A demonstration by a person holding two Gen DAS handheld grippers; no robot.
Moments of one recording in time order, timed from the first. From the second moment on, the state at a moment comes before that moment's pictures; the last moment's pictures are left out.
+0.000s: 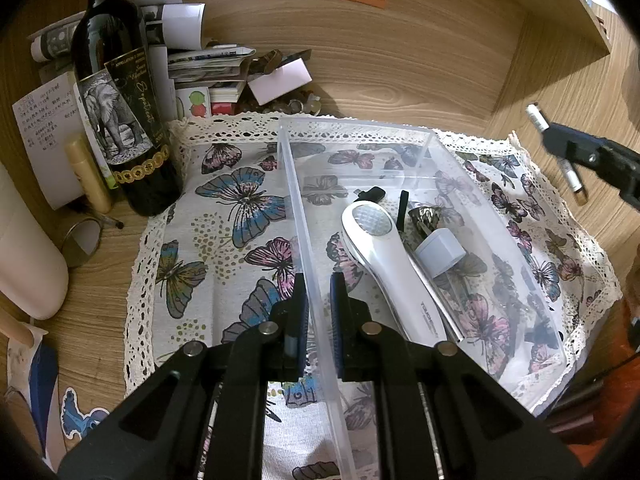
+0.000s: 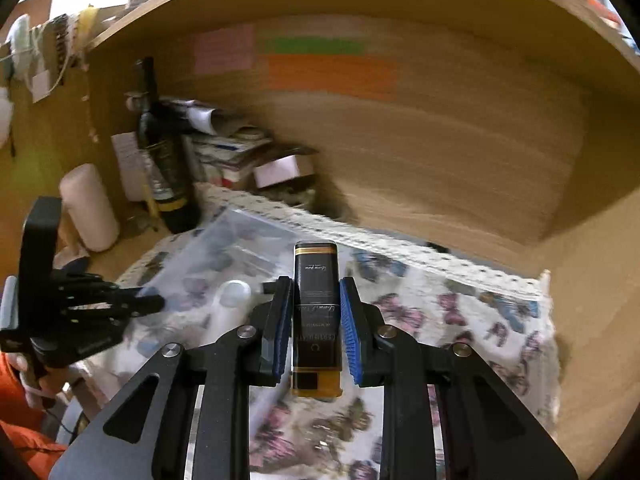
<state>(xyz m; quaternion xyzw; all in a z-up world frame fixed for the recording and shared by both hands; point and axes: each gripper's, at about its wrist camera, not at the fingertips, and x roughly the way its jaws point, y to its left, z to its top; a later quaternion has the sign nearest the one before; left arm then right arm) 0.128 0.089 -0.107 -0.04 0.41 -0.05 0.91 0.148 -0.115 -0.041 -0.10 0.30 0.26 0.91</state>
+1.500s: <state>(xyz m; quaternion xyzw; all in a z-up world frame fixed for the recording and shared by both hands) 0.125 0.088 -0.107 -0.05 0.41 -0.05 0.91 0.127 -0.138 -0.068 -0.09 0.35 0.23 0.90</state>
